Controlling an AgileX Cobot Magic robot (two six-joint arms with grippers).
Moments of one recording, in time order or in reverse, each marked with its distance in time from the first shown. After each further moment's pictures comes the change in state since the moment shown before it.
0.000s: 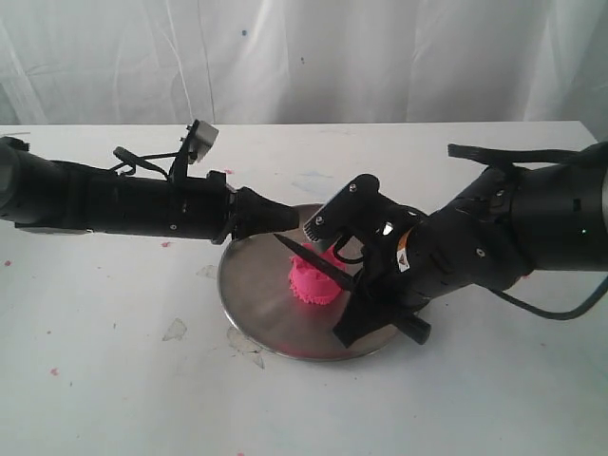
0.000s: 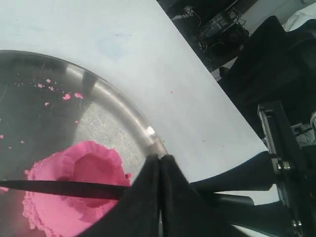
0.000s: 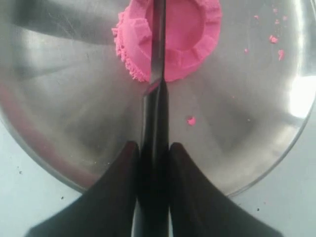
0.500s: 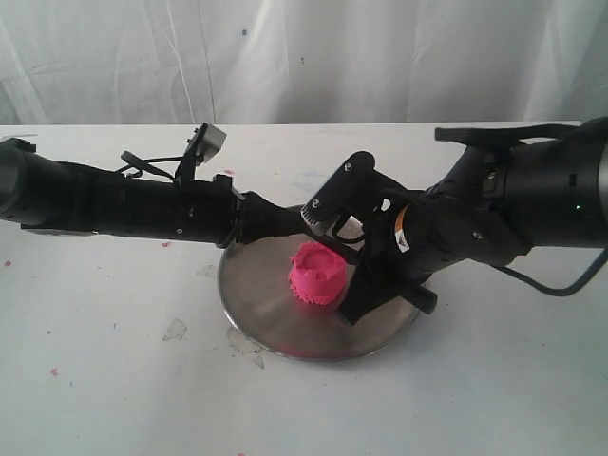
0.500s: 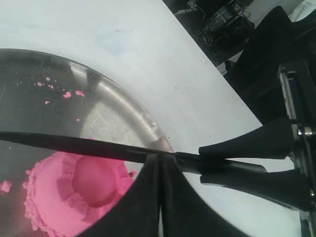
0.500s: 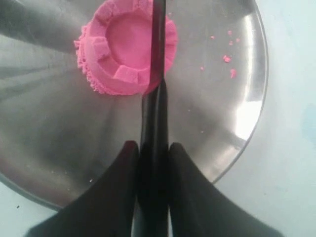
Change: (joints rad) left arm -0.019 0.000 0.000 0.000 -0.030 0.030; right arm 0.000 0.005 -0.067 -0.200 0.062 0.117
